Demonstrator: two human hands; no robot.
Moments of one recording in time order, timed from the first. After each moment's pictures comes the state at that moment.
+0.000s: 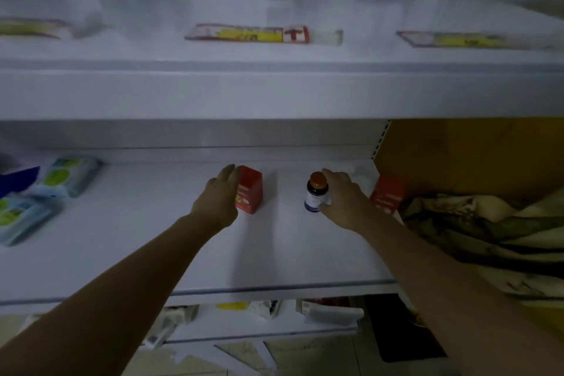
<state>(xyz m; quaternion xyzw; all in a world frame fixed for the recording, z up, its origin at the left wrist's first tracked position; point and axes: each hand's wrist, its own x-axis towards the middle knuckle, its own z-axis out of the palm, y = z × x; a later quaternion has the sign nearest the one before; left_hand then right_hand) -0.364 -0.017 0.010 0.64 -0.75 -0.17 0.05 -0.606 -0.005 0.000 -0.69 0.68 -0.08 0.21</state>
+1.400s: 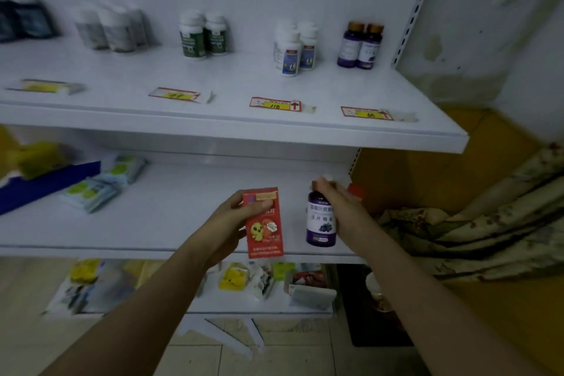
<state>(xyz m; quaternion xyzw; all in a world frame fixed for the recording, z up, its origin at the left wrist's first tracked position) -0.358 0.189 0.151 0.46 -0.43 -0.67 0.38 -0.572 0.175 0.160 -0.43 0.56 -0.43 0.56</state>
